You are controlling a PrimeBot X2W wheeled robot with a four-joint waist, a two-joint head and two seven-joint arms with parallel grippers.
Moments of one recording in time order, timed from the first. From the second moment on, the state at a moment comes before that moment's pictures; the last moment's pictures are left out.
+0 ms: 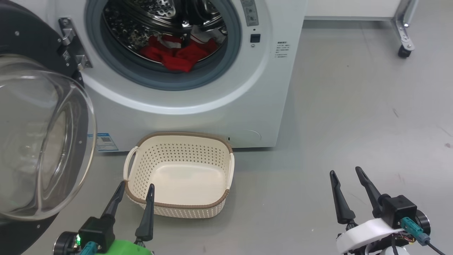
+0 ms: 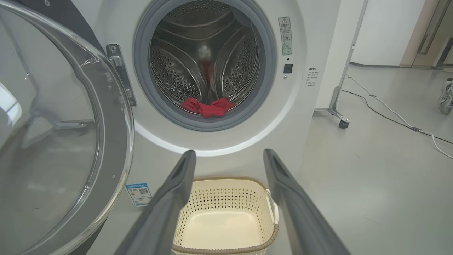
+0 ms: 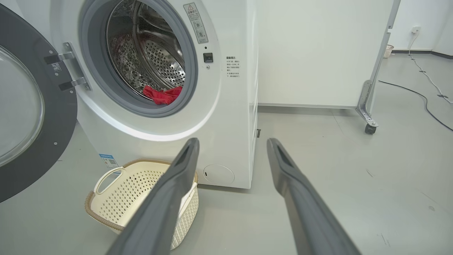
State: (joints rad) left arm 0.07 0.07 -0.21 0.06 -0.29 0.00 -0.19; right arm 0.05 -0.04 0.11 0.20 0.21 0.09 -0.26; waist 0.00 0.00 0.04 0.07
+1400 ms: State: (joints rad) left arm 0.08 0.07 -0.24 0.05 -0.29 0.03 -0.14; right arm 0.10 -0.04 0.11 0.16 0.24 0.07 -0.26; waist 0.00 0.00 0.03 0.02
